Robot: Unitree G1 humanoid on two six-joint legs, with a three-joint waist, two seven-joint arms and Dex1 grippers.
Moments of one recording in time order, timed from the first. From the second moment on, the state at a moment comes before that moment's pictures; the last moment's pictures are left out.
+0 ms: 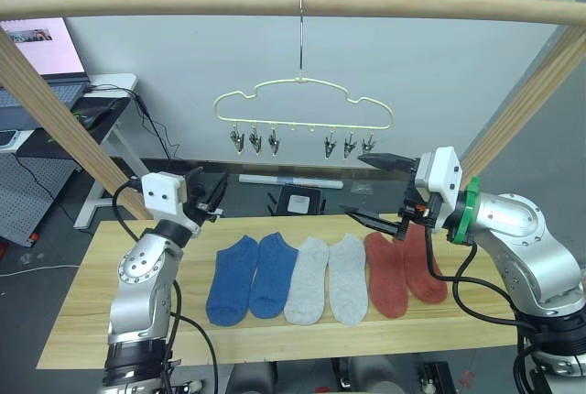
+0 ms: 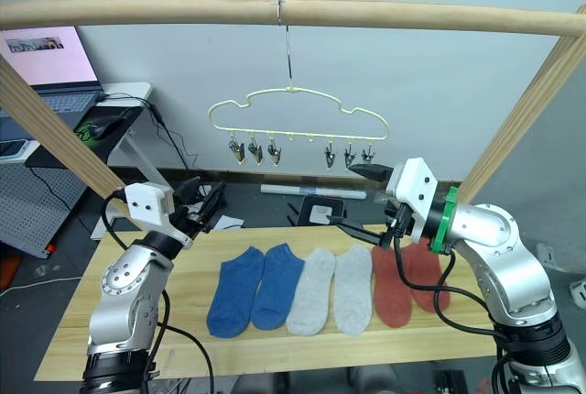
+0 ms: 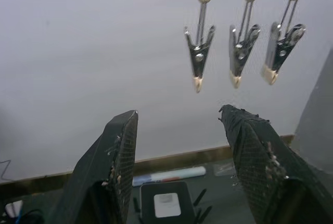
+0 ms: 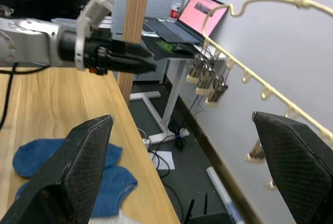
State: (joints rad) left arm -0.17 0.32 0.22 -0.03 -0.31 0.10 -0.45; right arm -0.34 -0.59 0.05 -0.50 0.43 0.40 0.83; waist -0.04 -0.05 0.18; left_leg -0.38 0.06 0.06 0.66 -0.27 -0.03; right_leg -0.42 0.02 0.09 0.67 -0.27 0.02
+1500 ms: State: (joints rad) left arm -0.47 0.31 0.20 0.29 -0.29 -0.07 -0.48; right arm -0.37 -0.56 0.08 -0.51 0.41 0.42 0.78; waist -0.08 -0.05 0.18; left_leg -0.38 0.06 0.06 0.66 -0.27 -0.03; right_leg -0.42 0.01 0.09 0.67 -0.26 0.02
